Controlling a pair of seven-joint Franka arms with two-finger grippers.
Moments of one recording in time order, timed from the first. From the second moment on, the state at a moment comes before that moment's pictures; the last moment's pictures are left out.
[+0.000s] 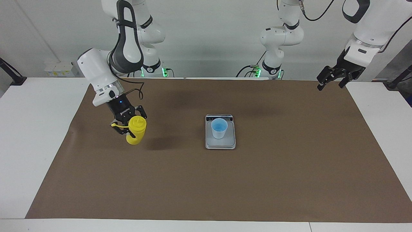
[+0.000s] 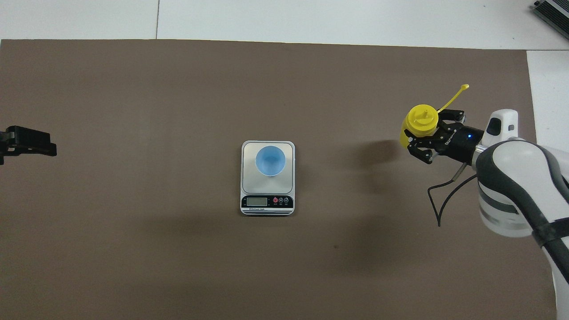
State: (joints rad) left arm 0.01 -0.09 -0.02 -1.67 -0.03 1.60 -0.11; right arm -0.02 0.08 0.02 -2.19 1.18 2.53 -1.79
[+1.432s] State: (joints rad) left arm 0.01 -0.09 -0.02 -1.67 -0.03 1.60 -0.11; right arm -0.10 0.15 0.03 -2.23 1.38 2.43 -2.02
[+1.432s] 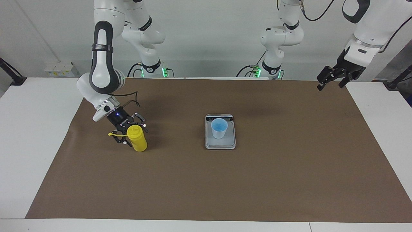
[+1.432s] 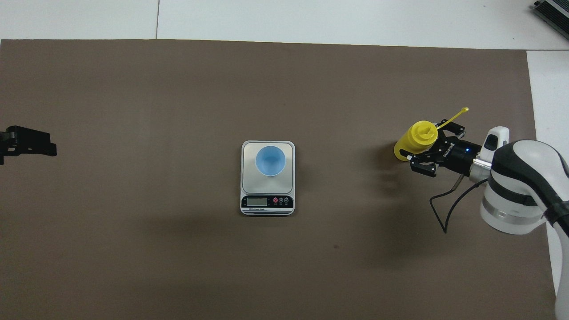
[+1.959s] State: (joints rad) left arm 0.01 -0.09 -0.02 -1.67 -0.03 1.60 -0.11; right arm -0.10 0.15 0.03 -2.25 1.38 2.43 -2.02
